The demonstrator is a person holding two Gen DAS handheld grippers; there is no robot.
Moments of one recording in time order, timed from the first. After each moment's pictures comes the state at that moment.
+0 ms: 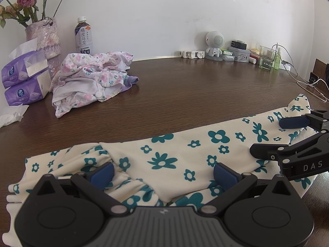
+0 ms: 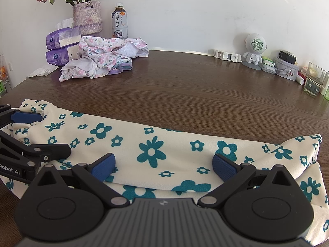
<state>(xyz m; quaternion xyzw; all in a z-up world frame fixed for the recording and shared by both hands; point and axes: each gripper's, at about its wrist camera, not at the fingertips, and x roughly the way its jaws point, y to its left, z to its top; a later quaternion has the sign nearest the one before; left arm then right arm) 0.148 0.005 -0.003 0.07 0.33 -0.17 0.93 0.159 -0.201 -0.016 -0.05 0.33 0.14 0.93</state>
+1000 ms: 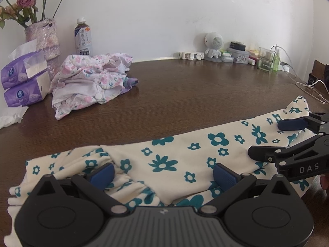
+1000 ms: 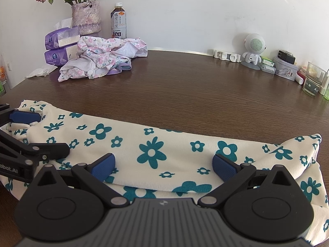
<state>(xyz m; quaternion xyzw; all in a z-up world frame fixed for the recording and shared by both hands) 0.146 0.011 0.002 0.08 0.32 -0.17 0.93 0.160 -0.199 -0.017 -0.05 0.33 0.13 0.93</state>
